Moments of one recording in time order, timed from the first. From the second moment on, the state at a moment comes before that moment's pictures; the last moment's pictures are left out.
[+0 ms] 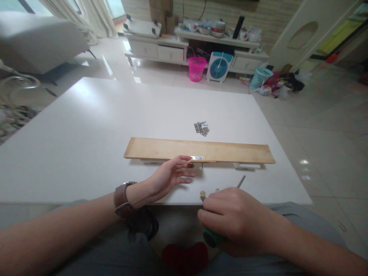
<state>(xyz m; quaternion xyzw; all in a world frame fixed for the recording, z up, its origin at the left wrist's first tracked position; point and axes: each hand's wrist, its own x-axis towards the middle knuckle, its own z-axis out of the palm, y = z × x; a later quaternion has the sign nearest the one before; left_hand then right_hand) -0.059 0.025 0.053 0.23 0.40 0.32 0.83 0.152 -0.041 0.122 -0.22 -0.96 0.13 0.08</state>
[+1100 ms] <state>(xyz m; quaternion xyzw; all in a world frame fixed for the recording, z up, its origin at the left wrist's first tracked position) -0.056 0.025 0.049 0.22 0.40 0.32 0.83 0.153 -0.041 0.120 -0.23 -0.96 0.14 0.07</state>
